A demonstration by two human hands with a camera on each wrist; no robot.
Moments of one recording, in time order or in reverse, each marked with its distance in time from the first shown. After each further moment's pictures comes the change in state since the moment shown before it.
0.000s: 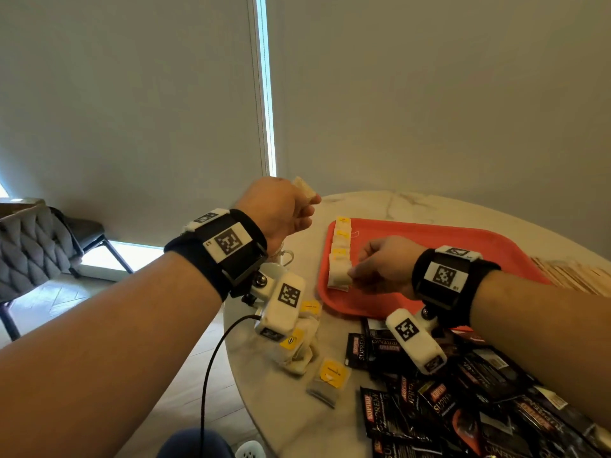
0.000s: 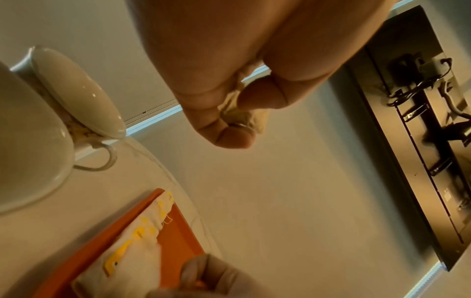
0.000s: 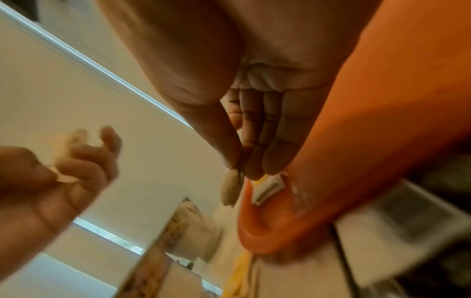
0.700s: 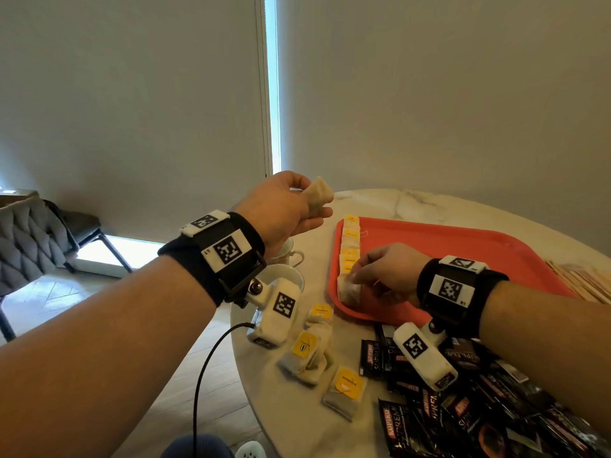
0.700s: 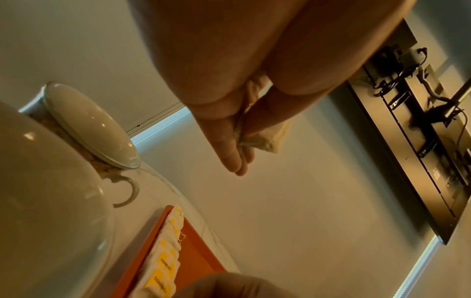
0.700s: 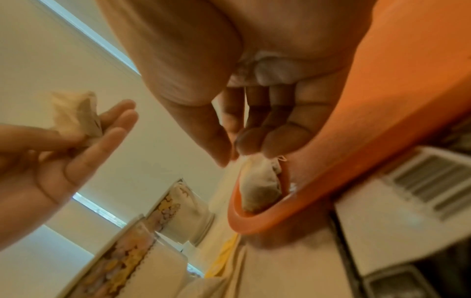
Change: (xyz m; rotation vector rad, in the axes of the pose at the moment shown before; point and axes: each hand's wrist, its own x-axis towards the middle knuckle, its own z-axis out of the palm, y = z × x) left_hand 0.018 -0.015 -0.029 0.038 -0.171 0.118; right_hand 0.013 0.001 0.017 -0.212 0.032 0.058
